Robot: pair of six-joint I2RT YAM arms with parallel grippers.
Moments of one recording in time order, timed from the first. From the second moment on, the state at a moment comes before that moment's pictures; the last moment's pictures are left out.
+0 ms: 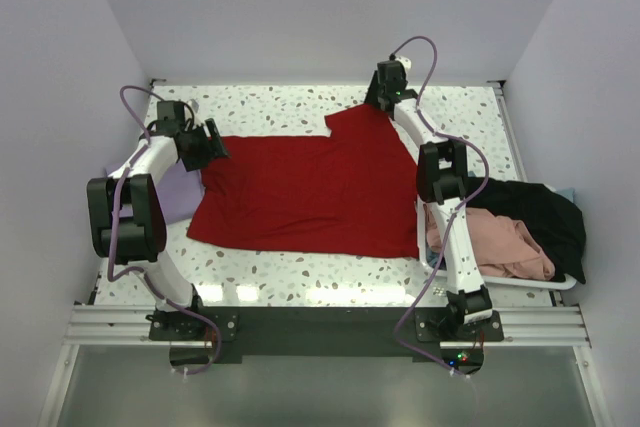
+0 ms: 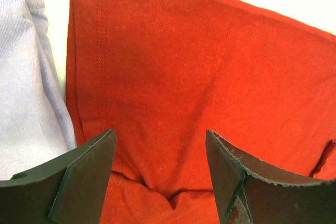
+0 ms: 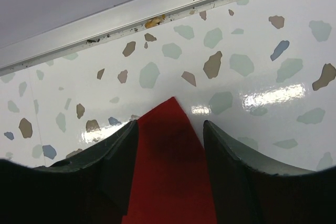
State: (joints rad) left arm 0.11 1.75 1.20 -0.41 0.25 -0.31; right arm 0.23 2.69 2.41 -0.36 0.25 0.46
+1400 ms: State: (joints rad) left arm 0.08 2.17 1.74 -0.46 0.06 -0.22; right arm 0.14 2.51 2.11 -0.37 0.37 0.50
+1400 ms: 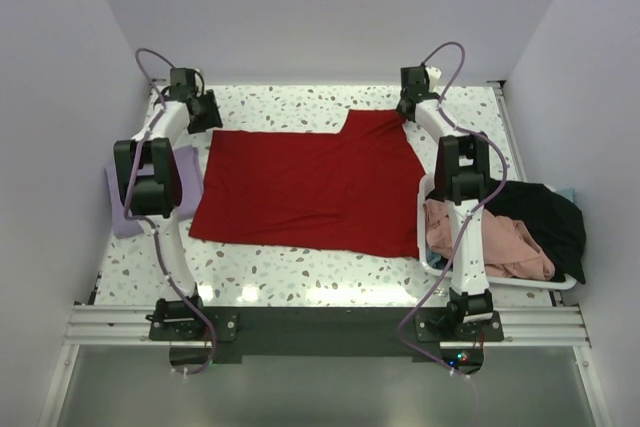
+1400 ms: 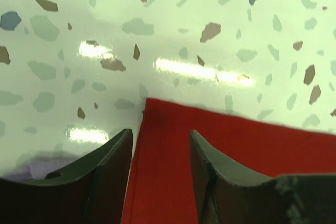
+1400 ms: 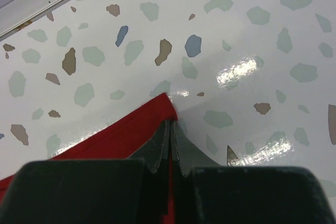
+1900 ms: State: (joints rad) left arm 0.08 2.30 1.81 -0.44 0.02 -0.23; right arm 0.14 2.51 2.11 -0.37 0.34 0.49
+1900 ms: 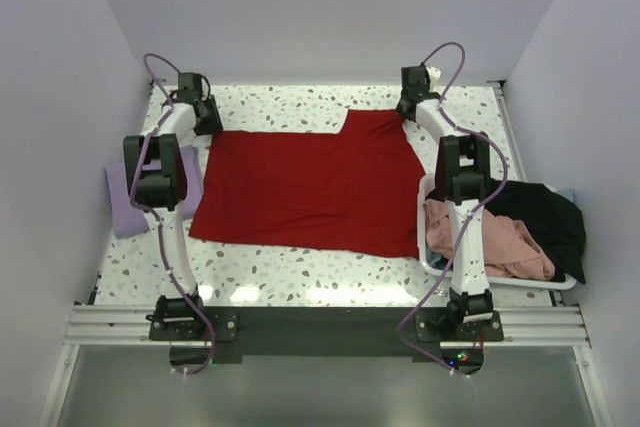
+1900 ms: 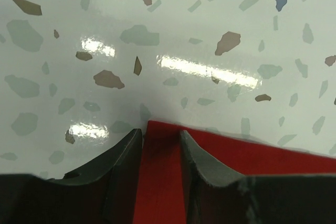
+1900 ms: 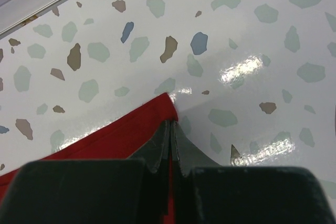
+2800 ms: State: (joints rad) left arm 0.06 2.36 1.89 -0.40 0.04 -0.30; right arm 0.14 2.48 2.26 -0.47 0.26 0.49
